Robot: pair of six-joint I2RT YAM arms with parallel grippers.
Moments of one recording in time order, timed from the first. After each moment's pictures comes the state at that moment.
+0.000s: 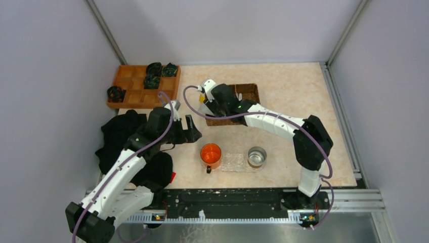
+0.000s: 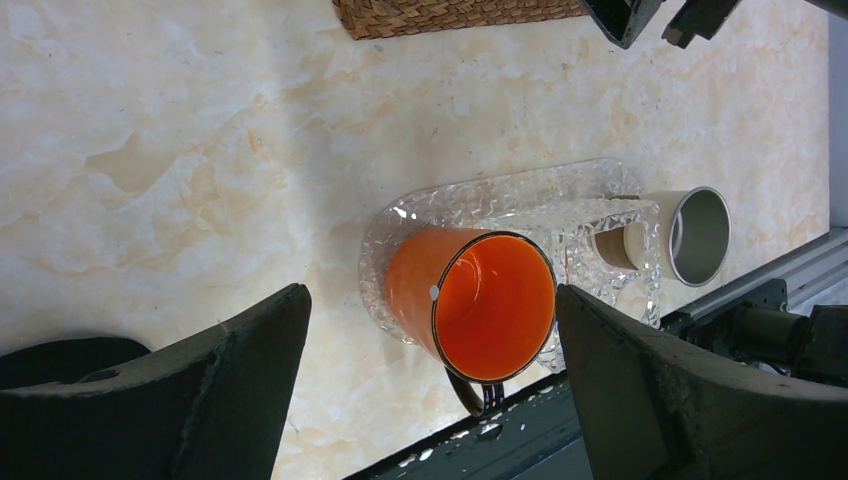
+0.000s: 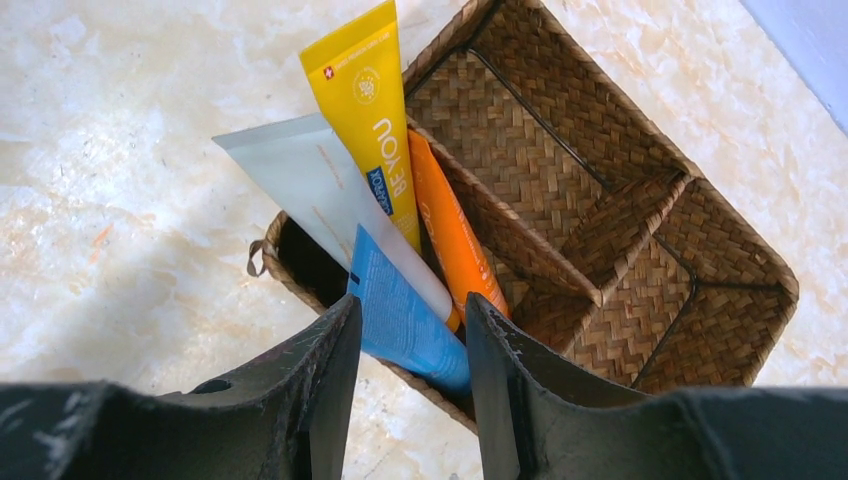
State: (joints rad) left arm -0.46 0.89 0.80 -0.58 0.12 -0.50; right arm 0.86 1.84 1.46 -0.25 0.25 -0.15
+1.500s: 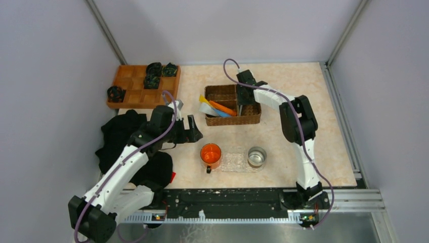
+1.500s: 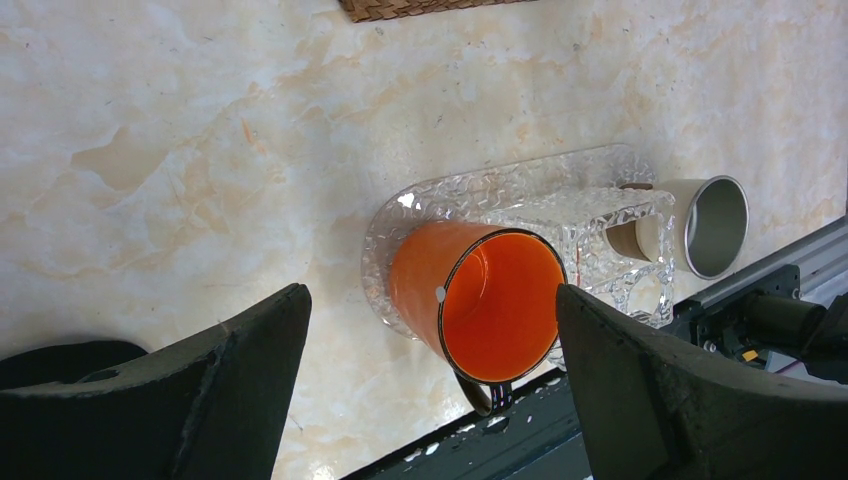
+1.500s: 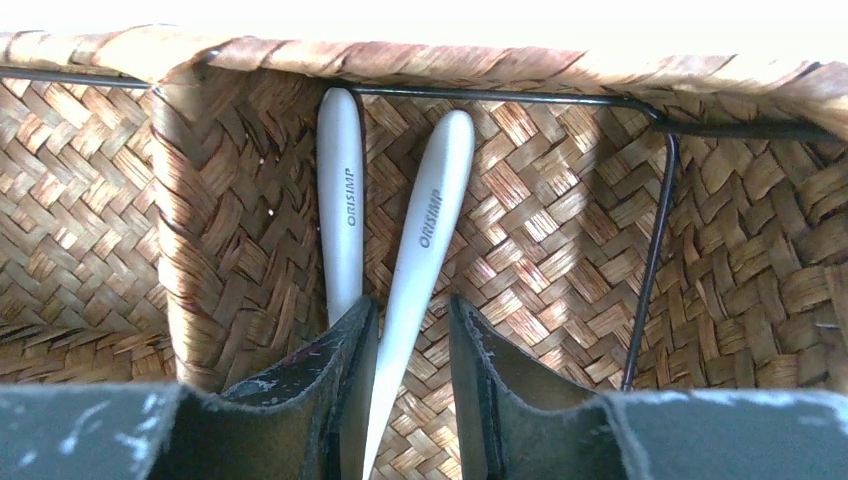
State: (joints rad) left arm -0.46 0.94 0.80 -0.58 0.15 -0.48; right arm 0.48 2.20 1.69 -0.44 0.15 0.34
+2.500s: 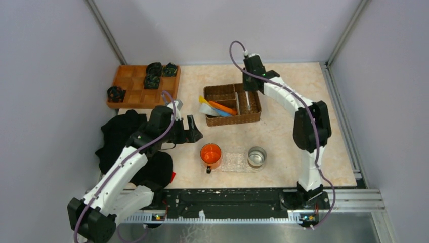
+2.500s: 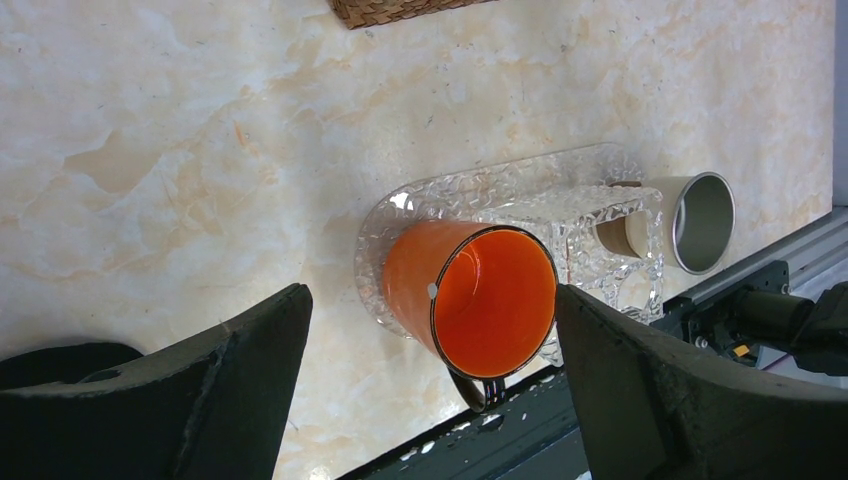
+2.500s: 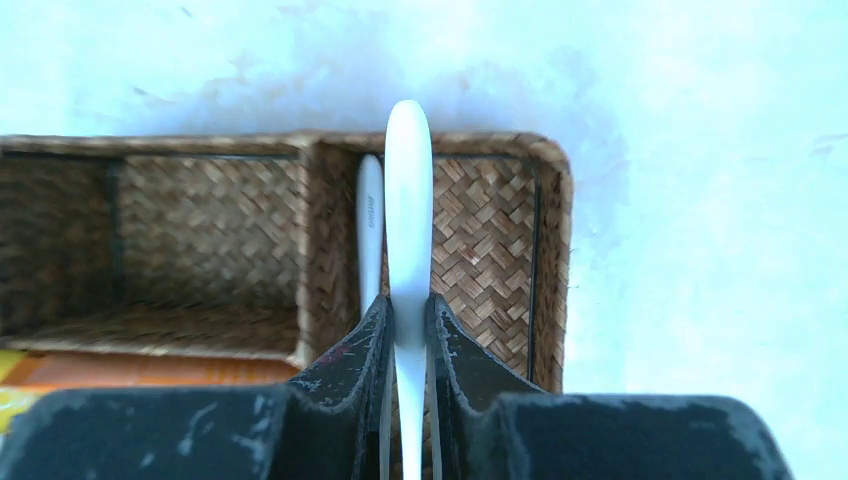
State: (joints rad) left arm -0.45 0.93 0.80 -0.58 0.16 -0.48; right arm 0.45 2.04 1.73 -0.49 0.19 0.29
